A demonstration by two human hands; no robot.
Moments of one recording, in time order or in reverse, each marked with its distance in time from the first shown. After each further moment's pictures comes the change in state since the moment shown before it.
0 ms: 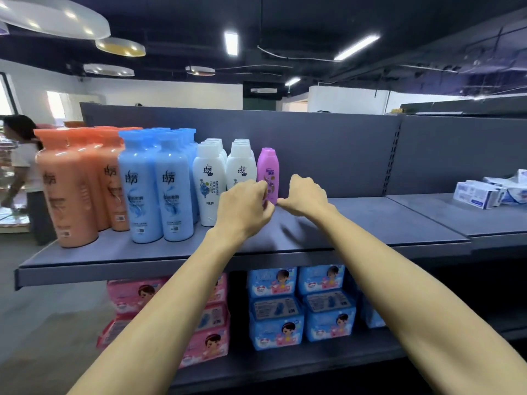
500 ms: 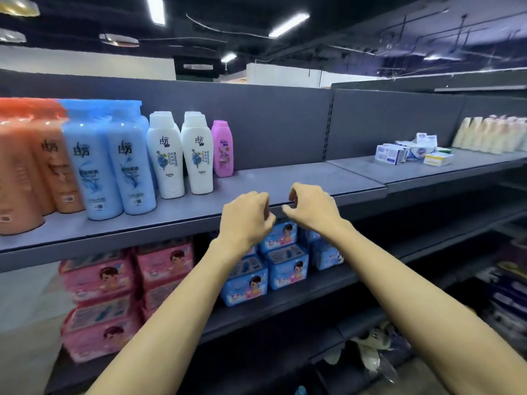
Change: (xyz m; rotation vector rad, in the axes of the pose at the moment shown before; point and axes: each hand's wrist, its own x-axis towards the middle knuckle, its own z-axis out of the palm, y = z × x) left_hand -0.082 0.056 0.023 -0.172 -0.122 0.172; right_hand -0.145 0.060 -0.010 -0.105 0.096 0.120
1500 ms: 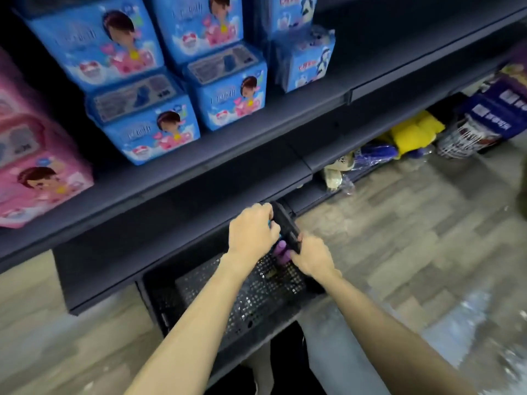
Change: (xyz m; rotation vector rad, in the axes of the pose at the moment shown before) left_hand -0.239 0.079 0.315 -0.270 -0.740 -0.227; right_hand -0.319 0.205 0.343 0.160 -0.747 0.649
